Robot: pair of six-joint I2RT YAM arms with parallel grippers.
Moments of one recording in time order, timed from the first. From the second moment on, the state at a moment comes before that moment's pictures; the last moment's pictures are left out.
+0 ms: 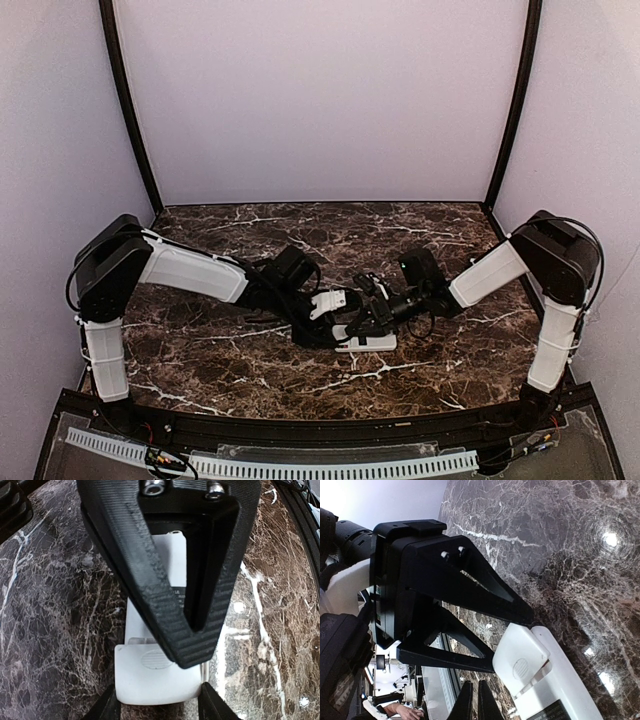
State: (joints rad) left arm -0.90 1.97 1.18 -0.17 0.43 0.46; right arm 0.67 1.88 0.77 0.38 -1.02 0.68
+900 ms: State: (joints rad) left arm -0.90 2.01 1.23 -0.24 0.47 0.49; right arm 0.68 1.94 0.82 0.36 -1.02 0.66
